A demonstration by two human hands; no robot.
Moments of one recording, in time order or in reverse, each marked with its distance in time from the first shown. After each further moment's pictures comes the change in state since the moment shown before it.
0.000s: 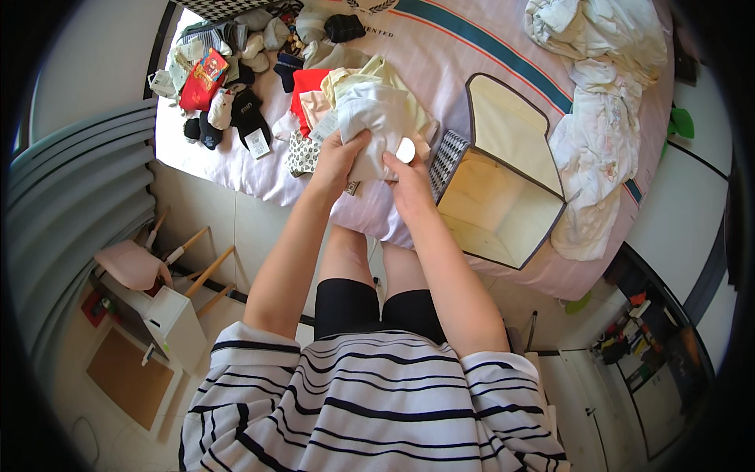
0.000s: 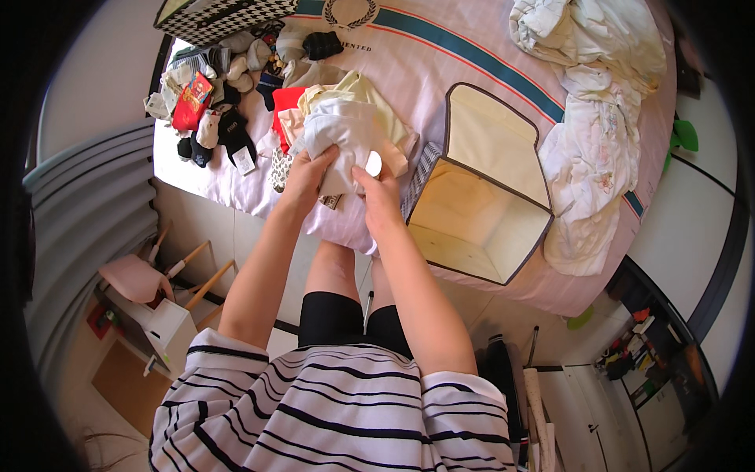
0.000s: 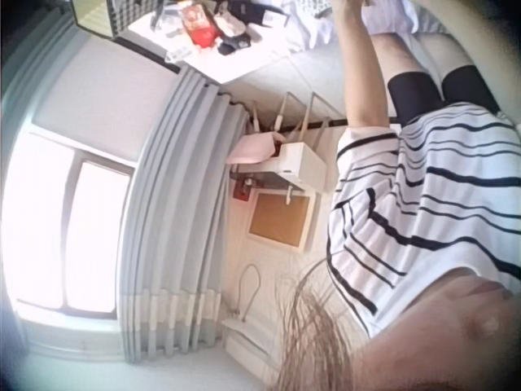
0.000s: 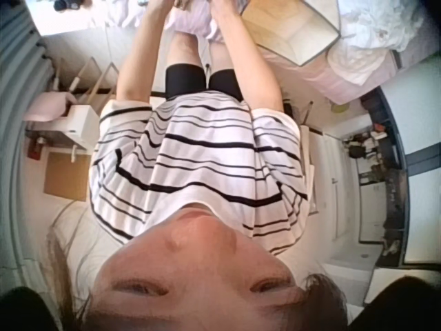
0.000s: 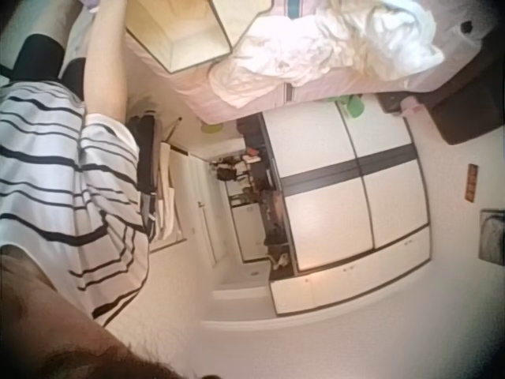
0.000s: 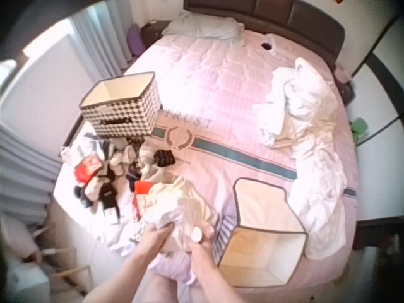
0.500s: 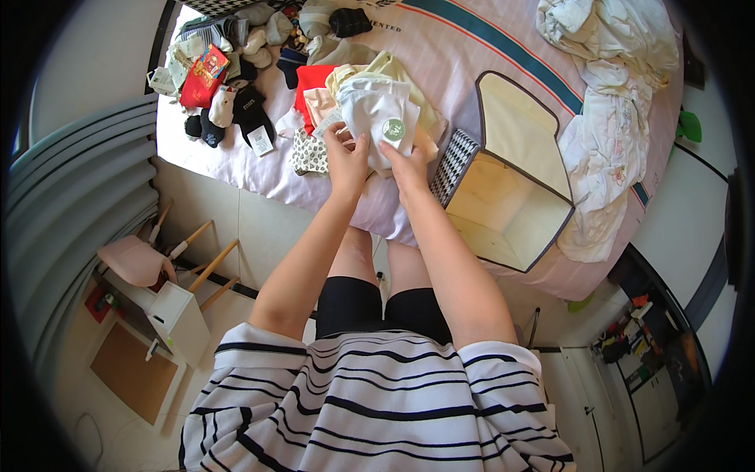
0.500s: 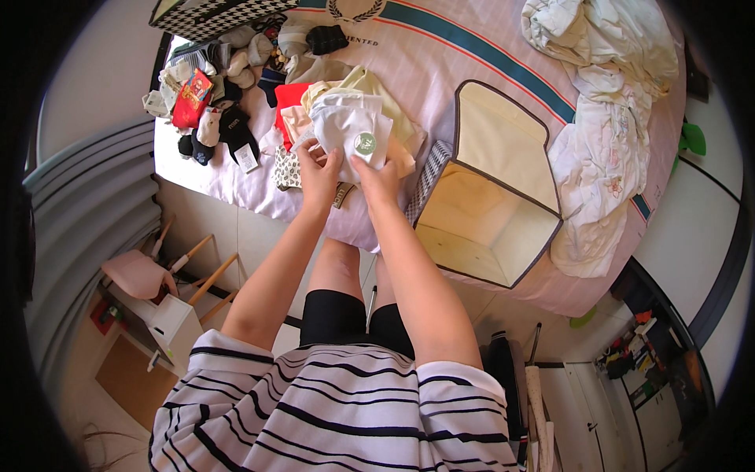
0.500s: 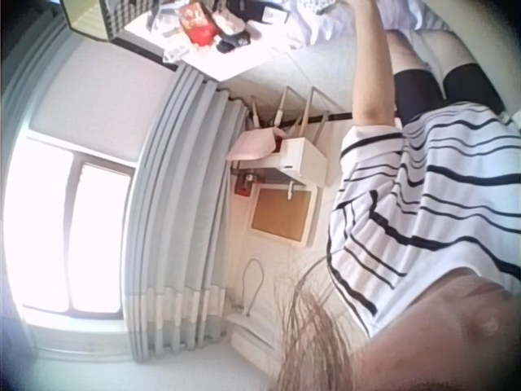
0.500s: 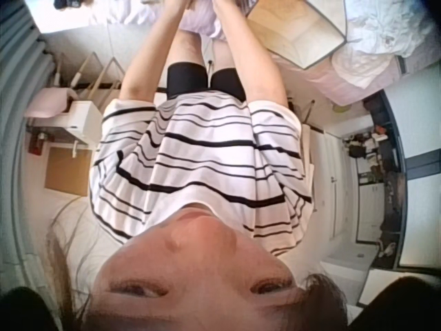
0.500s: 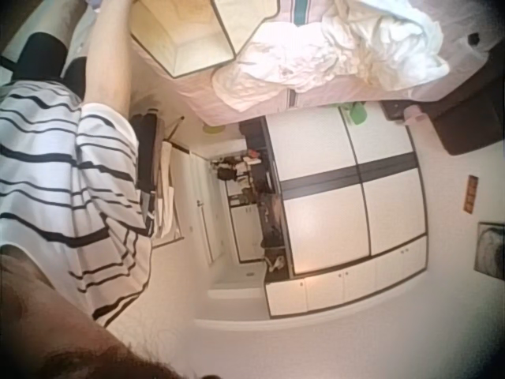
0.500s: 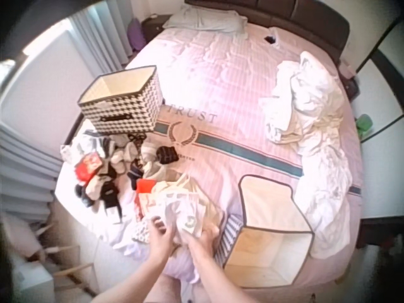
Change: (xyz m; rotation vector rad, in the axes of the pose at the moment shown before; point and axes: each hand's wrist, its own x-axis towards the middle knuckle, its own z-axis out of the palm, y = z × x) left_hand 0.025 -0.051 -0.006 0.324 0.426 0.335; right_hand 0.039 0.014 0.005 -0.439 0.181 0.064
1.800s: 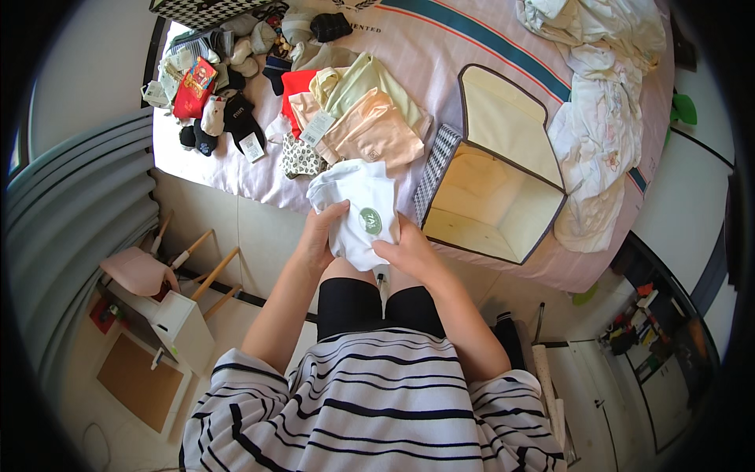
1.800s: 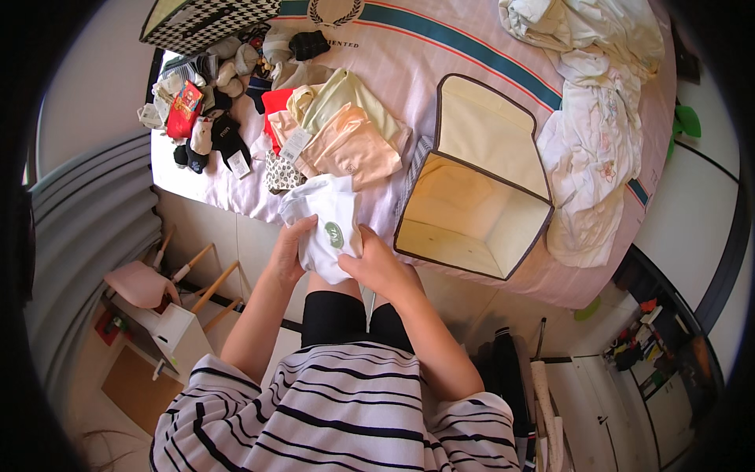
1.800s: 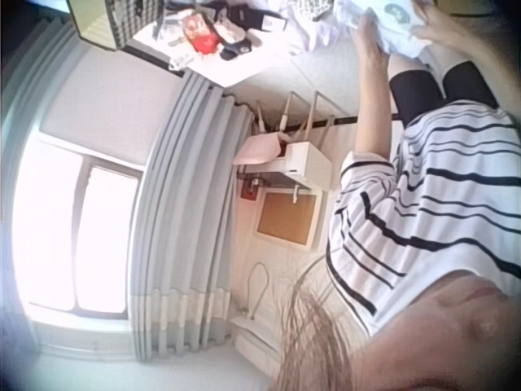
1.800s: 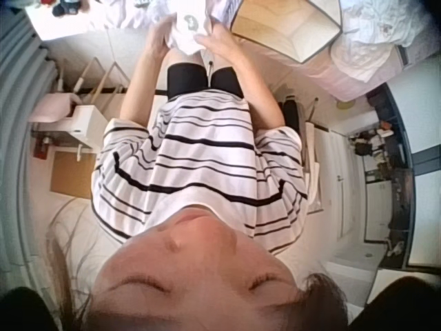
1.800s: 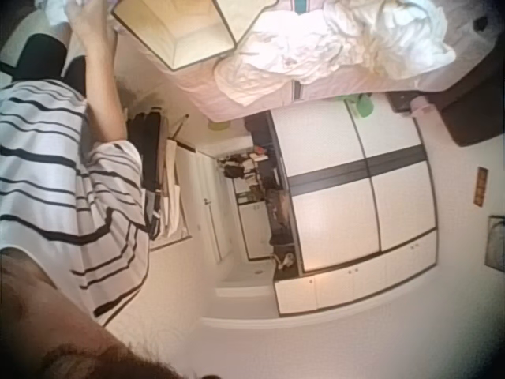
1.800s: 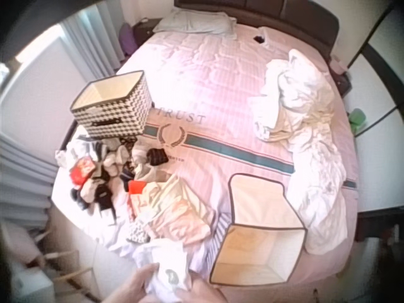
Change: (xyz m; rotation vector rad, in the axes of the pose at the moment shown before) left_hand -0.094 0.057 -0.071 -0.532 -0.365 -0.758; right_hand -0.124 0.001 -0.066 -0.355 -0.468 -0.159
